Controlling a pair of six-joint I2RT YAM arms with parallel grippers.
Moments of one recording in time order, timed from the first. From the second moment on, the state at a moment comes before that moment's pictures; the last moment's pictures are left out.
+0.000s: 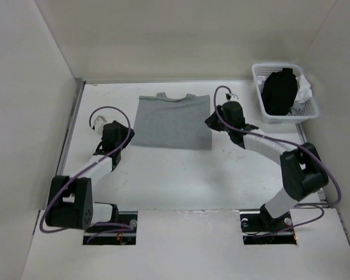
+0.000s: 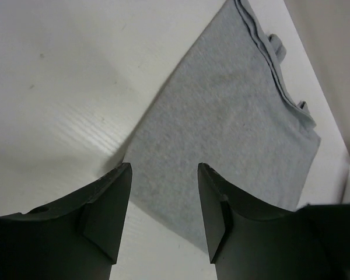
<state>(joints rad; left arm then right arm) -0.12 1.34 0.56 0.24 -0.19 -0.95 0.41 1.65 1.02 0.12 0.02 0.68</state>
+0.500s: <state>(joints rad) -0.07 1.39 0.45 0.24 0.01 -0.99 0.45 1.38 0.55 0.26 0.05 0.73</state>
